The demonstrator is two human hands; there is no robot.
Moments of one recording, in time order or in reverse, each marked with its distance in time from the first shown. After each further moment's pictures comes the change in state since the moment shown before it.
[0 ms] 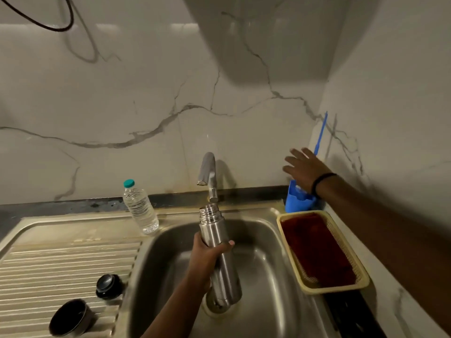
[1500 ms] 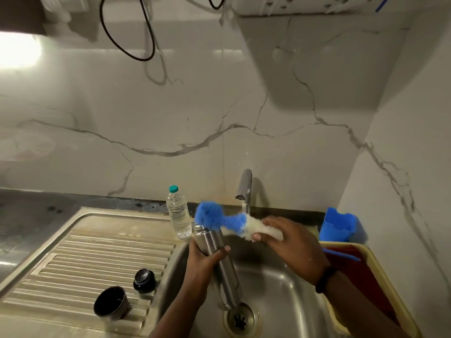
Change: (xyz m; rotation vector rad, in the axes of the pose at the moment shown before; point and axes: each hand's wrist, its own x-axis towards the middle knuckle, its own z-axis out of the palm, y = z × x) left_hand -0.016 0.019 -0.064 0.001 0.235 0.178; right_hand -0.085 -0.146 -0.091 1.374 0.257 0.009
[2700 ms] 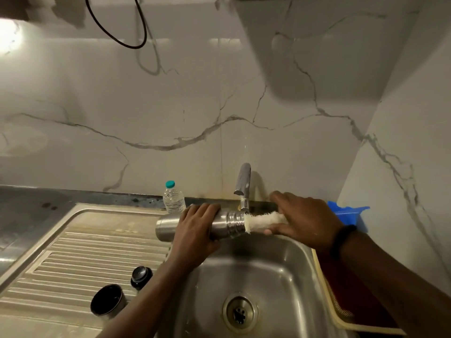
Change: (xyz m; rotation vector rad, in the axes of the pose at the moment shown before) left_hand 0.035 0.055 -0.014 1.161 -0.046 0.942; right_hand 0.027 -0.014 -0.055 -0.600 -0.149 -0.237
